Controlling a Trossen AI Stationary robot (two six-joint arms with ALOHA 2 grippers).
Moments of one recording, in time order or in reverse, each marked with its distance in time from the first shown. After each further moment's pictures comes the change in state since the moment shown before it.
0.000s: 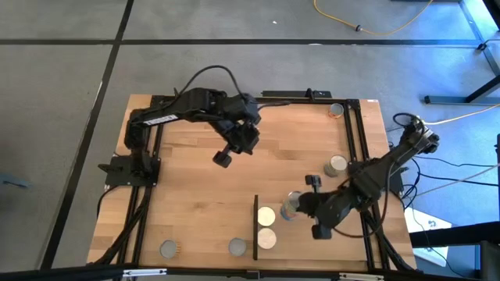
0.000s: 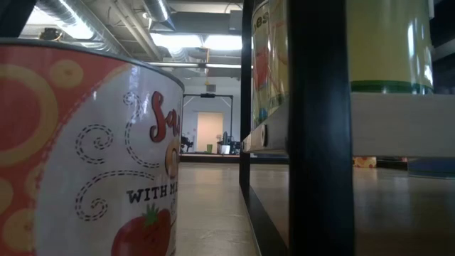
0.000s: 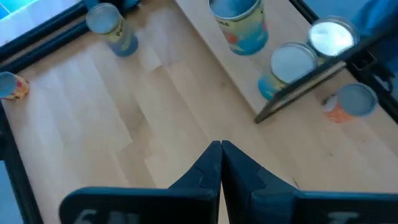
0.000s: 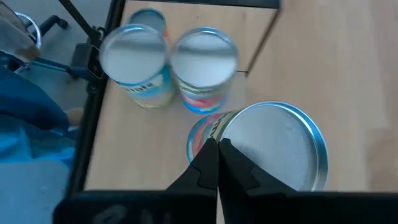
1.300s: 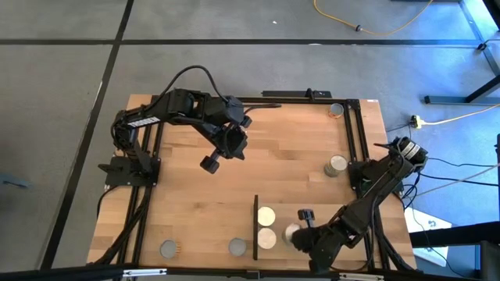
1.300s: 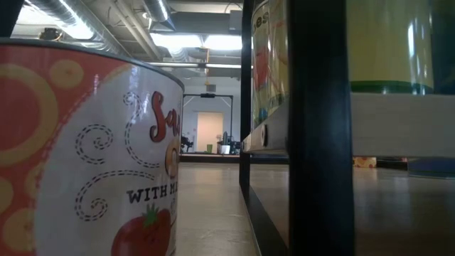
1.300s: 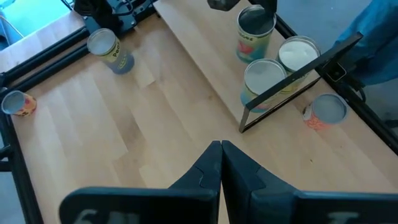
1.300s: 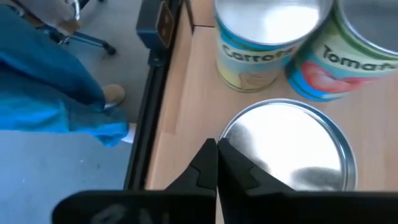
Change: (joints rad) left arm -0.073 -0.081 0.000 -0.011 -0.019 -0.049; right arm 0.153 0.246 0.002 0.196 -0.082 0.107
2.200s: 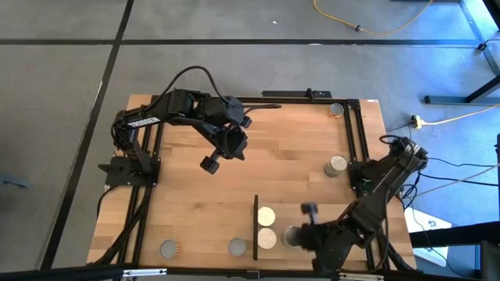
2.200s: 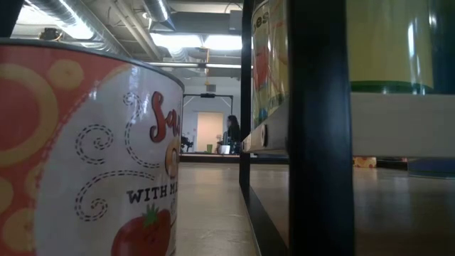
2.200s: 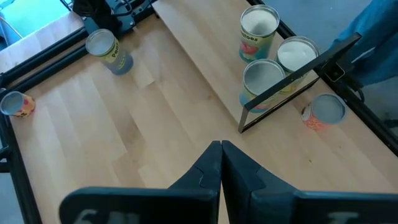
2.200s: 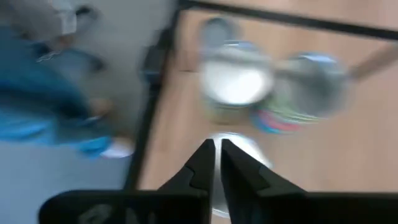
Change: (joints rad) left arm 0.000 0.001 0.000 0.000 0.000 -0.002; right arm -0.003 0.000 0.281 -0.295 0.148 -0.041
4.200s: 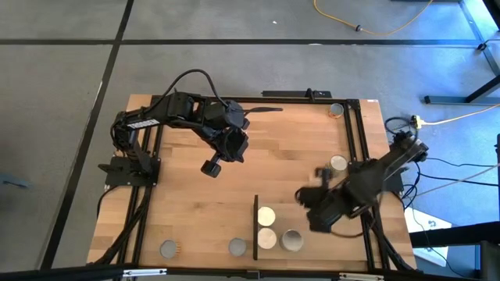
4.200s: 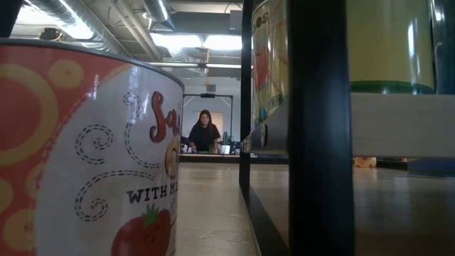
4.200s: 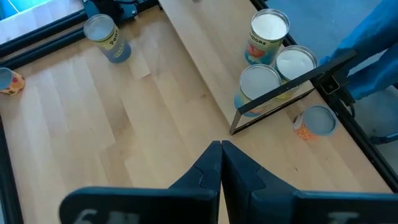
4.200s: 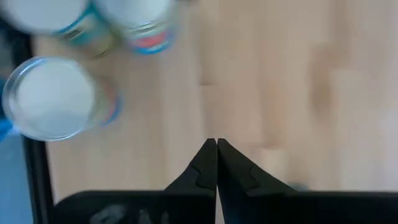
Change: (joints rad) left arm -0.028 0.000 0.000 -0.003 -0.026 -0.133; right arm -0.174 -0.067 0.076 -0.479 -0.052 0.159
